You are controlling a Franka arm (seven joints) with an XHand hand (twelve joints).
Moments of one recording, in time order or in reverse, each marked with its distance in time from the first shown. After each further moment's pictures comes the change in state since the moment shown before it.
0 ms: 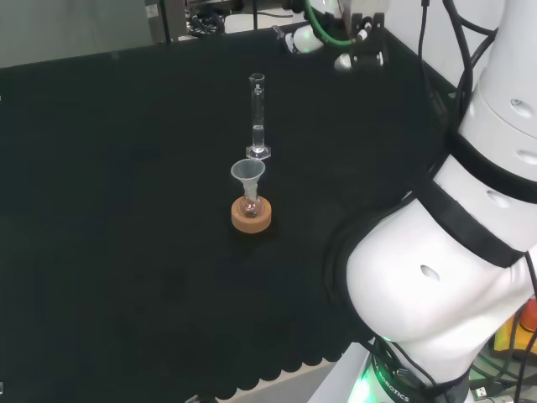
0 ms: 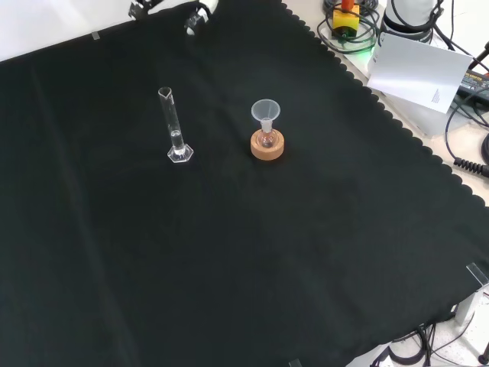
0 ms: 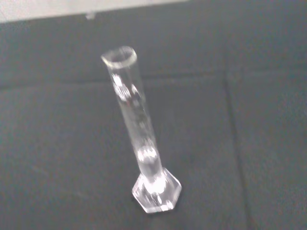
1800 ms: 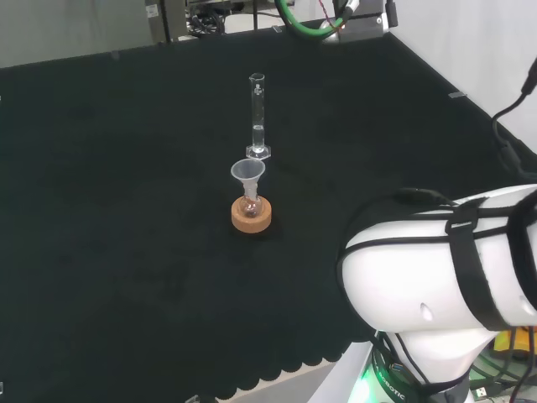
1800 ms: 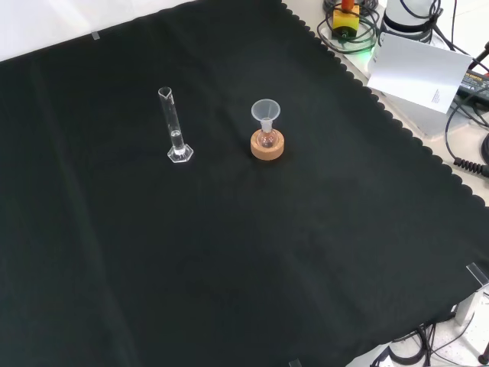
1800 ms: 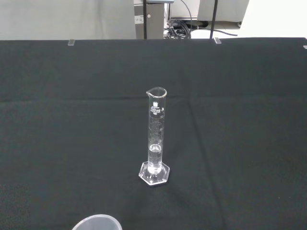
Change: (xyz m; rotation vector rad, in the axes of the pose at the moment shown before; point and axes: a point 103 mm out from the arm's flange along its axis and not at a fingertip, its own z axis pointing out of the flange) arm 0.123 -0.155 -0.113 -0.038 -0.179 0.191
